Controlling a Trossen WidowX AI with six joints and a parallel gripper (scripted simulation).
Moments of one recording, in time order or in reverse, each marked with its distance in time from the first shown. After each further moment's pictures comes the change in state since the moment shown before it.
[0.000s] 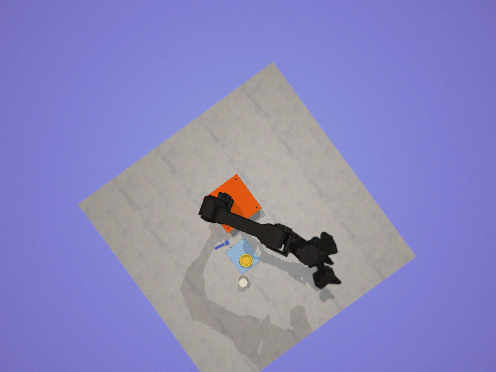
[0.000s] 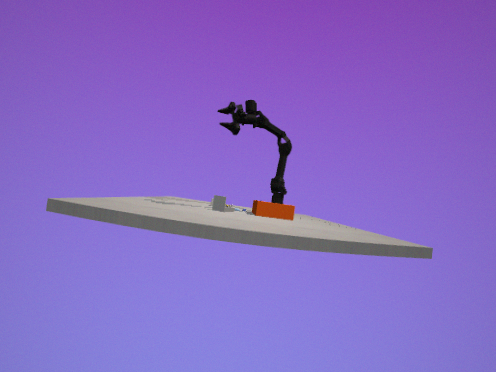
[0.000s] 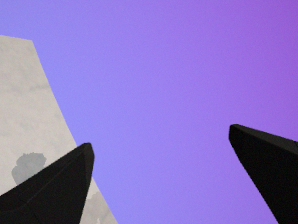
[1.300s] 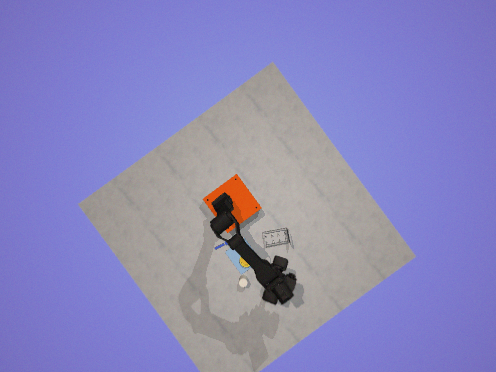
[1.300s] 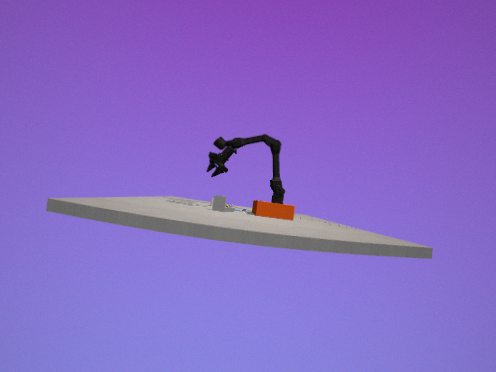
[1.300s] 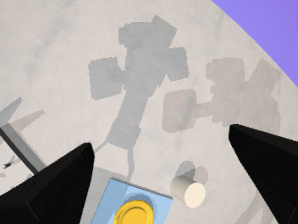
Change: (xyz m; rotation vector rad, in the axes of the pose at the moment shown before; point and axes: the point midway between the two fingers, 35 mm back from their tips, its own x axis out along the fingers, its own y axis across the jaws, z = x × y) arm 0.034 0.171 -0.282 0.636 0.753 0.451
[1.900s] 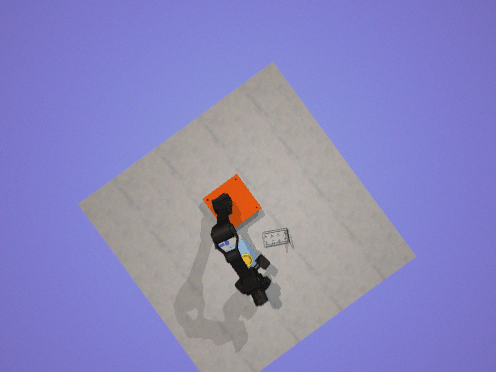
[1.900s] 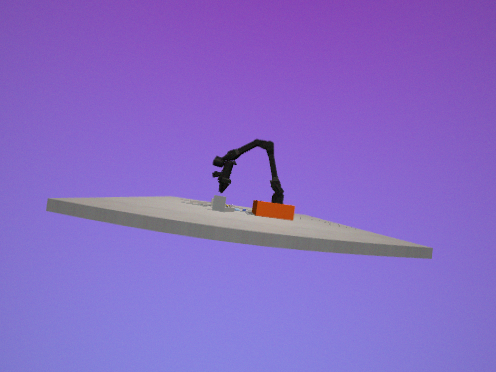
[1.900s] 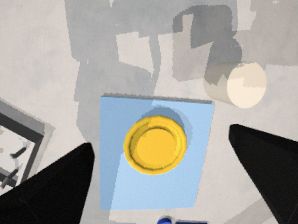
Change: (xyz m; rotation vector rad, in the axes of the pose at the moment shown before) arm 0.051 0.003 -0.134 0.413 0.366 0.178
